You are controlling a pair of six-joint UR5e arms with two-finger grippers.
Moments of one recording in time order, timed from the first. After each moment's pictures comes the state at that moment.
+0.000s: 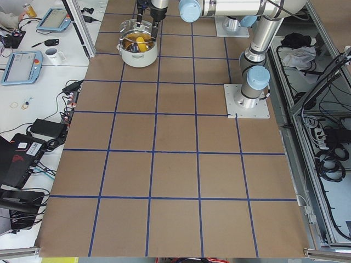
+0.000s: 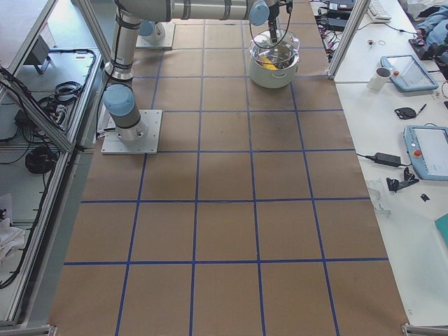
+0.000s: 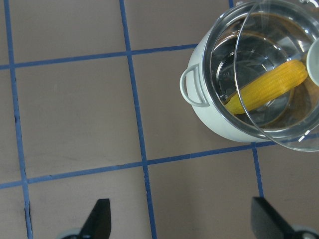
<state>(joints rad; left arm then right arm) -1.55 -1.58 -1.59 -1.36 1.46 0.09 1.90 -1.12 1.32 -2.10 -1.60 0.41</state>
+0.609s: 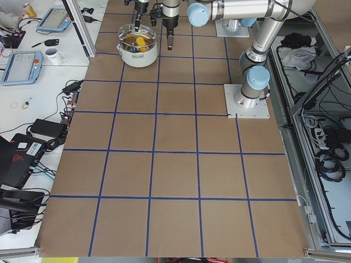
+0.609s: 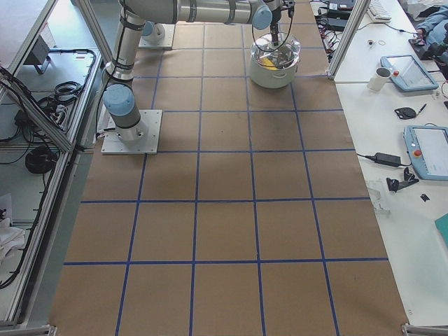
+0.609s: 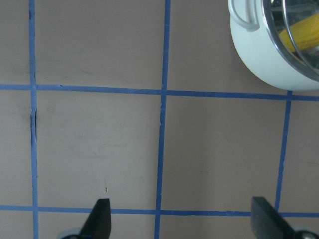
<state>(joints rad) -1.56 -1.51 -1.71 -1.45 1.54 -0.05 1.91 -1.07 1.30 -2.12 -1.60 0.41</state>
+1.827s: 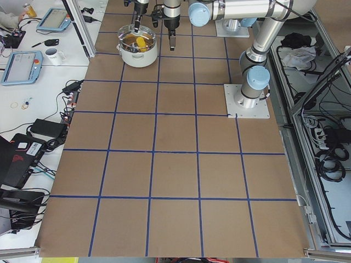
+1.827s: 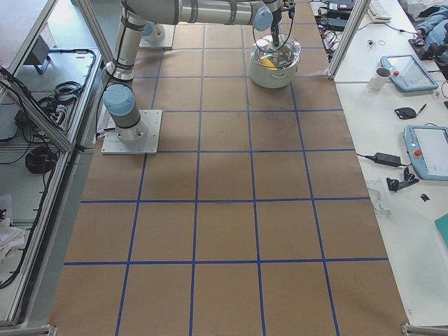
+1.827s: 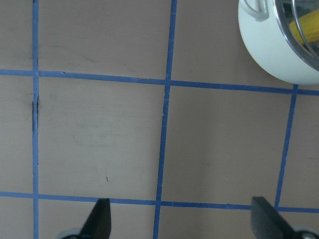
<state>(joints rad) -1.56 -1.50 -1.72 -1.49 1.55 -0.08 1.91 -1.06 1.30 -2.13 -1.60 0.40</state>
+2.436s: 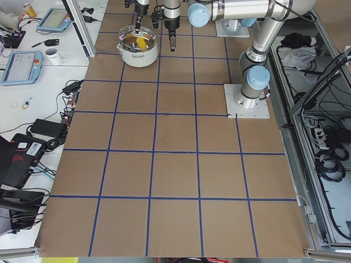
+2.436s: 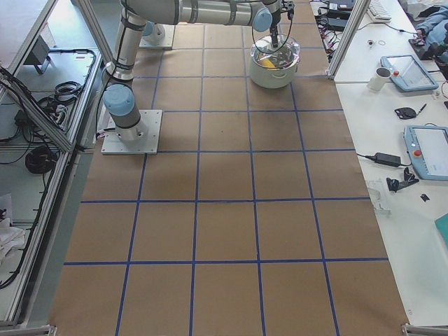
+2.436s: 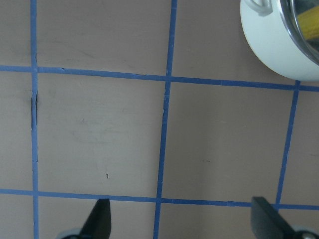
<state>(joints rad) -1.56 -1.51 -1.72 -1.49 1.55 -0.08 1.91 -1.06 1.31 -2.13 -1.60 0.40</state>
